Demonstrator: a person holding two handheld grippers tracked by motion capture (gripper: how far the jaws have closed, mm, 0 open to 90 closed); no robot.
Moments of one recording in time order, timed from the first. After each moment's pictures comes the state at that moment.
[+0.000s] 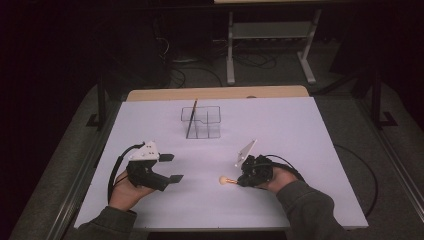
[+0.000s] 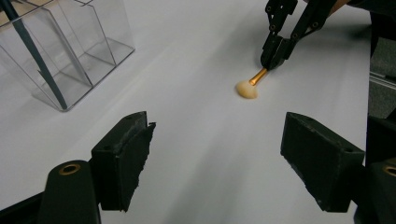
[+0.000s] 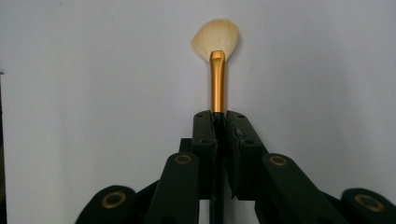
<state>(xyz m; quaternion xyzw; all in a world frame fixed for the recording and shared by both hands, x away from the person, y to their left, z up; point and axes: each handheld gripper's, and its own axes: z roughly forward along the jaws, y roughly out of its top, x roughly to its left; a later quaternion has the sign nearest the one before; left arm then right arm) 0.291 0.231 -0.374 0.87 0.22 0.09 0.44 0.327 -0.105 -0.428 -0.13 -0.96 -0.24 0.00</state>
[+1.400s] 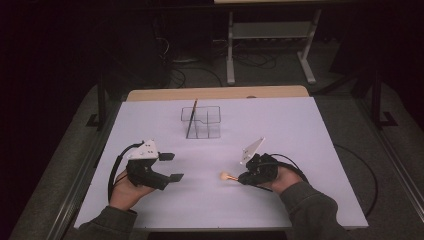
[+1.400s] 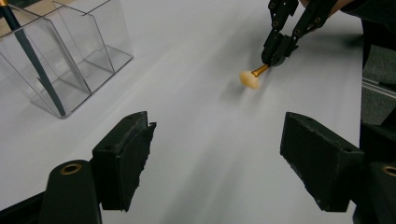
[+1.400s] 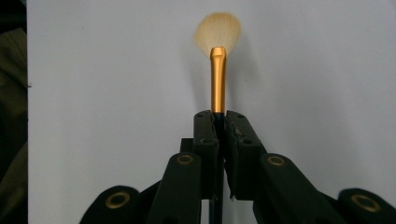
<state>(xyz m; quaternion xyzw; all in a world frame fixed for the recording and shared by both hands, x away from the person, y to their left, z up) 0.291 0.230 -0.371 0.86 0.22 0.08 0.45 0.324 -0.117 -0.418 -0.13 -0.95 -0.29 0.00</state>
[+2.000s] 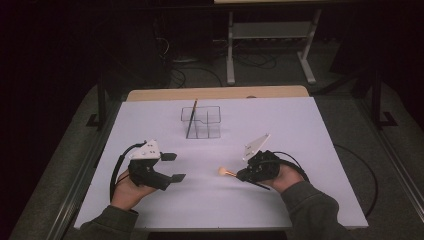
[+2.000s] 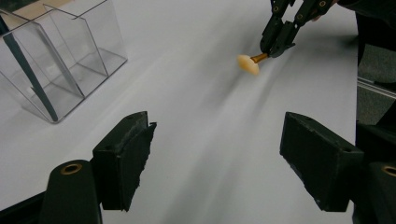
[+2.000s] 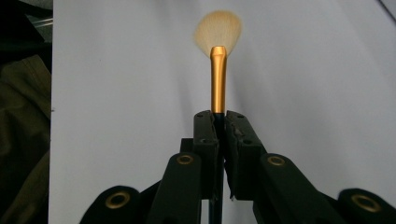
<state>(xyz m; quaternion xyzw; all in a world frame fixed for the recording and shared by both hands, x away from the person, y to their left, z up) 0.291 0.226 -0.371 0.86 0.22 0.08 0.45 0.322 -0.121 -0.401 -0.13 -0.94 -0.32 -0.01</state>
